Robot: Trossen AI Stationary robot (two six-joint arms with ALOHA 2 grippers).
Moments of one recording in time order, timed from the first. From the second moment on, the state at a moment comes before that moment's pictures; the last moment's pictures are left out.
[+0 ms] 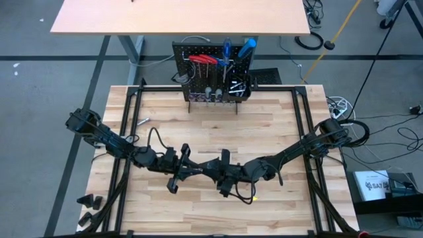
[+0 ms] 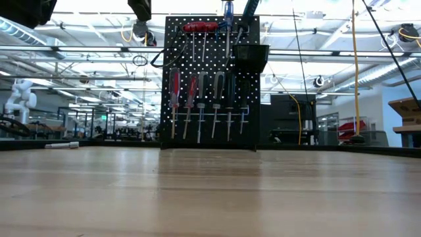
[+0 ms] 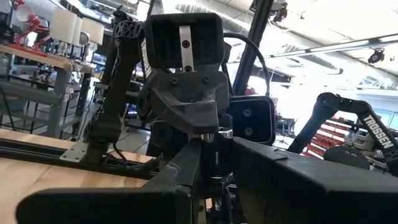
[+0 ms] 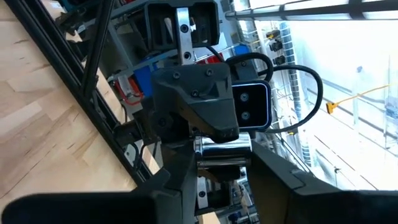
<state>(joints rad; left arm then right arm) -0.44 1.45 0.52 1.21 -0.22 -0.20 0.41 1.81 1.11 0.84 0.52 -1.22</state>
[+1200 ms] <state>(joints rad) -0.43 0.99 0.52 0.53 -0.82 0.08 0.36 1.58 1.11 0.38 0.98 -0.89</state>
